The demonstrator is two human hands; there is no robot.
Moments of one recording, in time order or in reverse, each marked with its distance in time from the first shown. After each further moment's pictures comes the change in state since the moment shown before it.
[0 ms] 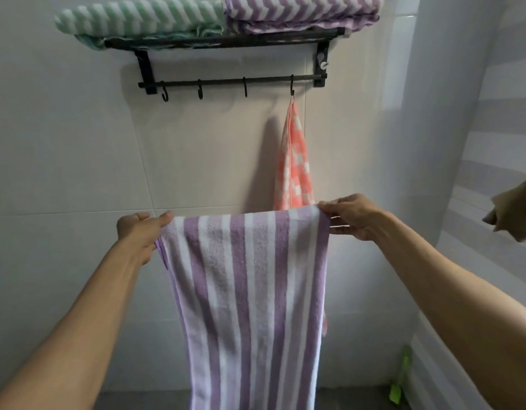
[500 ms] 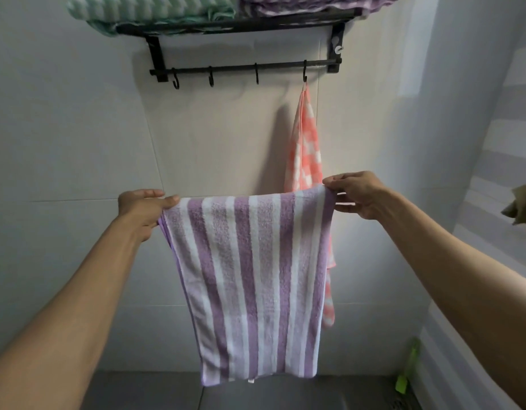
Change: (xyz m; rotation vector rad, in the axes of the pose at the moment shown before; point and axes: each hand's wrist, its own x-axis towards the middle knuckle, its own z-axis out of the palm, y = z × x) left_hand -0.002 0.022 -0.016 0.108 -0.012 0.049; right_hand 0.003 -0.022 0.013 0.009 0.046 -0.039
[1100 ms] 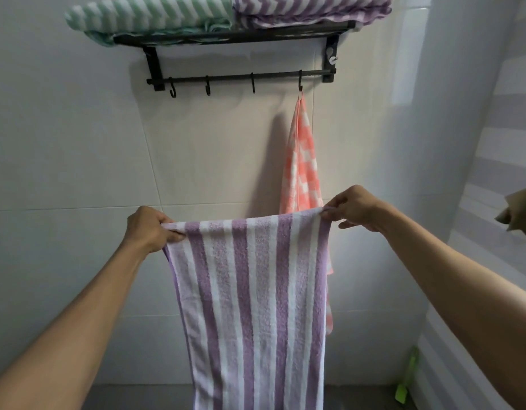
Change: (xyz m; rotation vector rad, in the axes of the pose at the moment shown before) left_hand -0.002 -0.024 0.001 0.684 -0.123 0.289; right_hand 0.007 0.015 -0.013 -0.458 -0.103 -0.083
